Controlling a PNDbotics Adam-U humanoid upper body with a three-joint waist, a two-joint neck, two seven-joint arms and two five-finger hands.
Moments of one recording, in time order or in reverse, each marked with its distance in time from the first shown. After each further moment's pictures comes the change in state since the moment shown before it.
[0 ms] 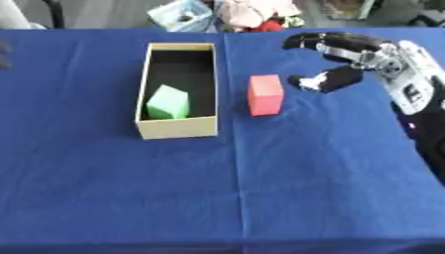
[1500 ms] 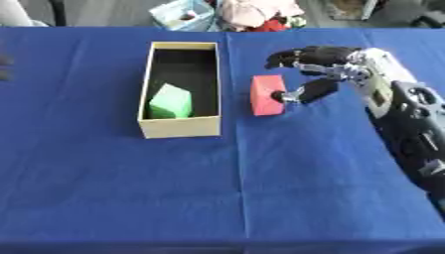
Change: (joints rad) left arm 0.023 -0.020 0.000 0.000 0.000 0.023 -0.015; right arm -0.037 0.088 0.009 0.105 0.216 -0.072 -0.012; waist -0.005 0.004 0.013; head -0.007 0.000
